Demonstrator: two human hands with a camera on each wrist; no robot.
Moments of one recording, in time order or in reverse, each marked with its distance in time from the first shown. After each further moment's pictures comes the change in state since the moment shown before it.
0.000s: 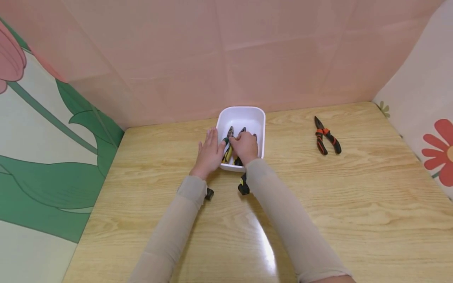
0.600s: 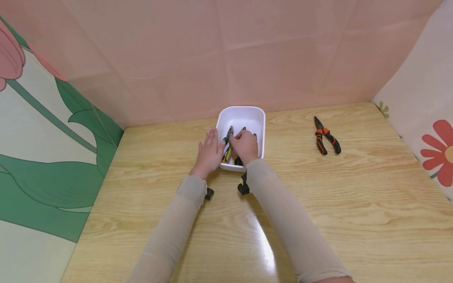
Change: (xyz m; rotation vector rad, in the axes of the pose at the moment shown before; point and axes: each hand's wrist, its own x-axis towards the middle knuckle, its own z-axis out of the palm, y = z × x) left_hand -0.001 0.001 -0.001 -0.032 -0.021 -0.024; right_hand -0.004 -0.002 -0.001 0.071 0.022 -0.001
